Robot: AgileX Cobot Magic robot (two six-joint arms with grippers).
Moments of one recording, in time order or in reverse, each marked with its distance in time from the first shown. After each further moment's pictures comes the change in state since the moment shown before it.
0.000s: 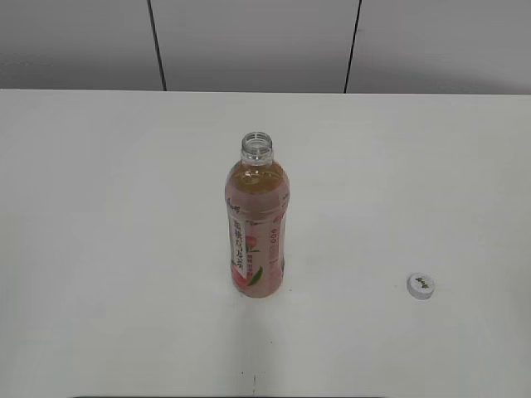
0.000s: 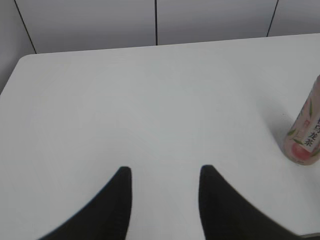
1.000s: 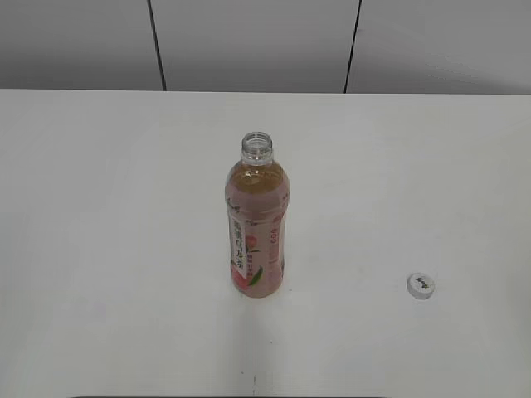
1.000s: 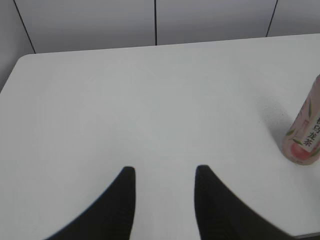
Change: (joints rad) left arm 0.000 0.000 0.000 -0.002 0.000 0.000; right arm 0.000 0.000 0.000 0.000 0.000 0.000
